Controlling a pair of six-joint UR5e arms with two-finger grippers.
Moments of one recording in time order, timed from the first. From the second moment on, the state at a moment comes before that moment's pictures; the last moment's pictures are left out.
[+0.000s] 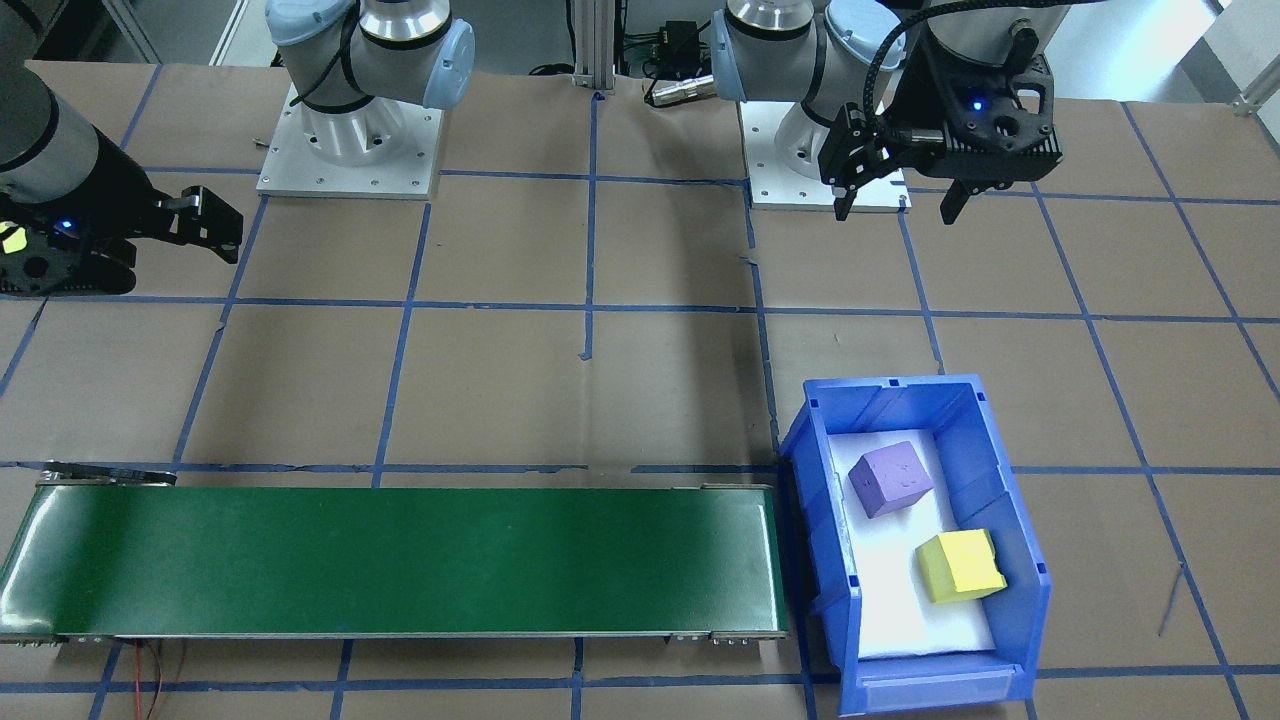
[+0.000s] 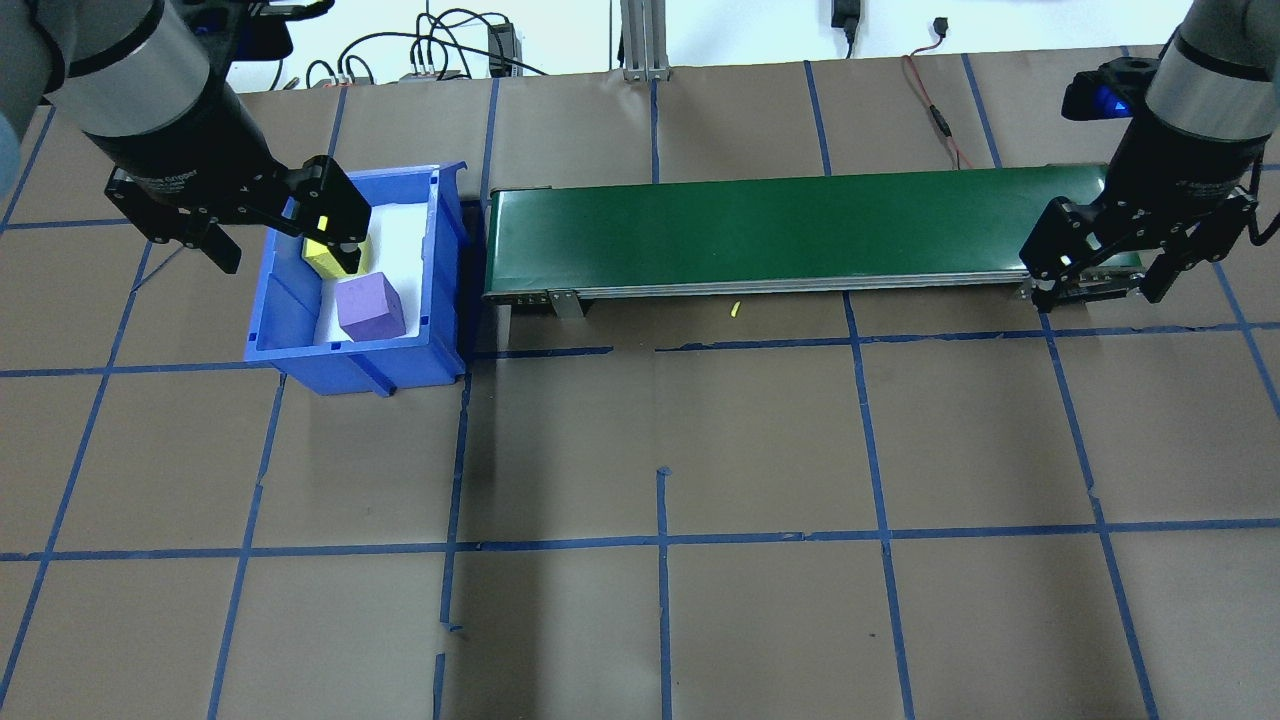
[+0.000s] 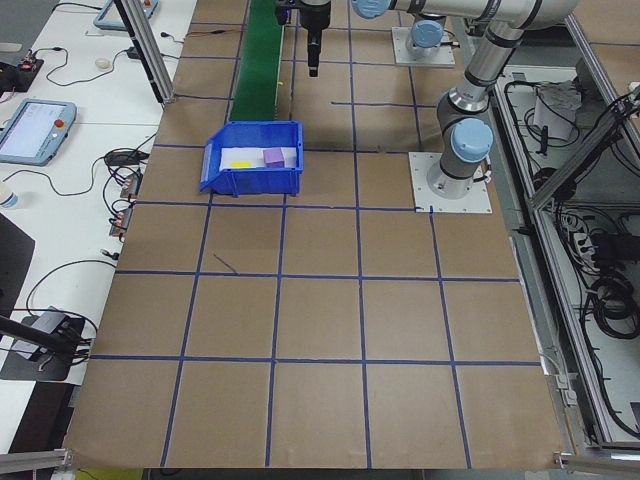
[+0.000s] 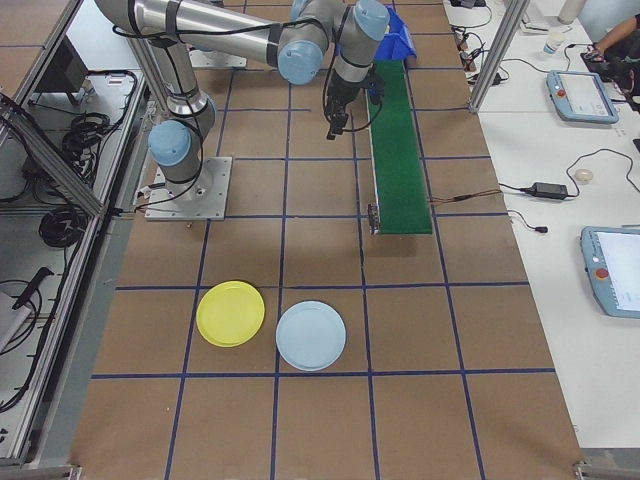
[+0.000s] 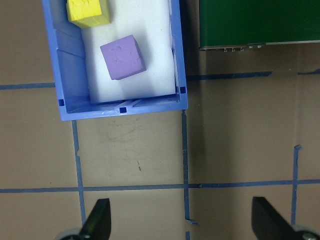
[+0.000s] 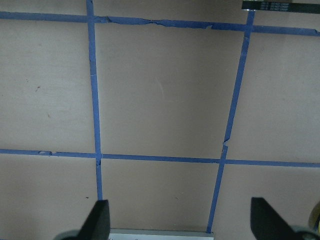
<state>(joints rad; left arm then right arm) -1.55 -1.50 -1.57 -1.65 1.60 0.06 1.32 -1.53 1.64 -1.43 -1.64 -0.30</state>
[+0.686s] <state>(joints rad) -1.45 -1.60 -1.56 -1.56 1.60 0.10 1.32 -1.53 1.64 -1.43 -1.67 -0.31</state>
